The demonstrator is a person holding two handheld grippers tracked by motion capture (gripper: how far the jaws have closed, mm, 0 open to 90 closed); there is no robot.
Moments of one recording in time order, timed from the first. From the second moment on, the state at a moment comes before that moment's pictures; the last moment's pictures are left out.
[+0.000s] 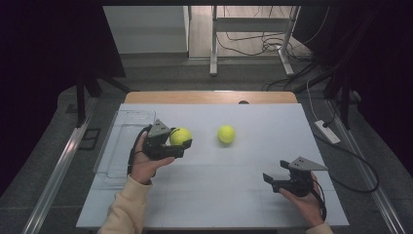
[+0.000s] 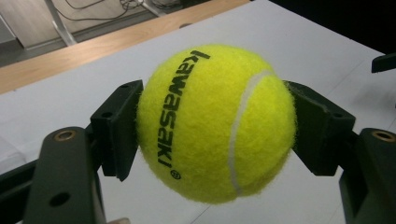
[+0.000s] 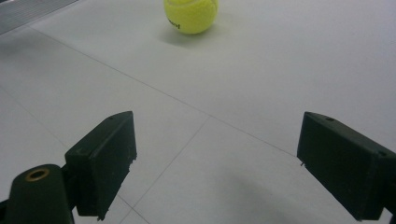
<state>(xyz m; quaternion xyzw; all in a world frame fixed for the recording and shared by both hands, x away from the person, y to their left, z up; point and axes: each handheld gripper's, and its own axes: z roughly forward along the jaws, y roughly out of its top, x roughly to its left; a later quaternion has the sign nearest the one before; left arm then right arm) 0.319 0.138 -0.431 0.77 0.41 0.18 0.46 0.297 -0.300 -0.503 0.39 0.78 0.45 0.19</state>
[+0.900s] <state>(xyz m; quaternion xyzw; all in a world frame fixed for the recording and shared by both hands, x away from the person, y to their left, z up) 0.313 0.172 -0.416 0.73 0.43 0.22 0.48 0.298 -0.301 -0.503 0.39 0.78 0.45 0.18</state>
